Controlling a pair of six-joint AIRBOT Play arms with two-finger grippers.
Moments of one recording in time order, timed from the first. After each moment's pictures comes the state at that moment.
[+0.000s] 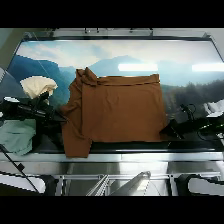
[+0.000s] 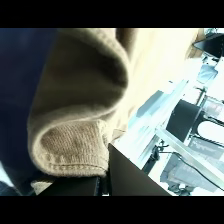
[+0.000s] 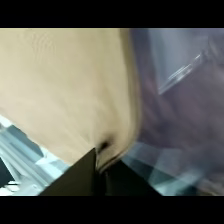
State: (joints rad) left arm 0.40 -1.72 1.02 0.73 -1.58 -0.92; right arm -0.40 -1.46 0.62 -0.71 1.27 0.93
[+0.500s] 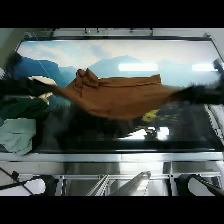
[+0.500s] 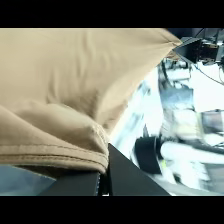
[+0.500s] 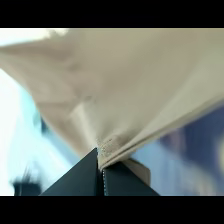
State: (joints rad) left arm 0.41 -1.40 1.27 0.31 -1.73 -0.85; right arm -0.42 -1.09 0.98 -0.35 1.45 0.87
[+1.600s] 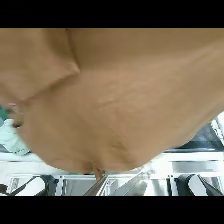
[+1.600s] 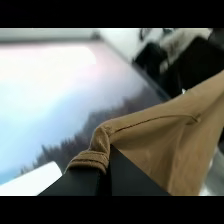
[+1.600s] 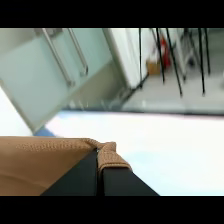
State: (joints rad) left arm 0.55 -1.22 1.79 0.27 -1.68 -1.12; right arm -0.64 -0.90 1.34 -0.20 1.30 0.90
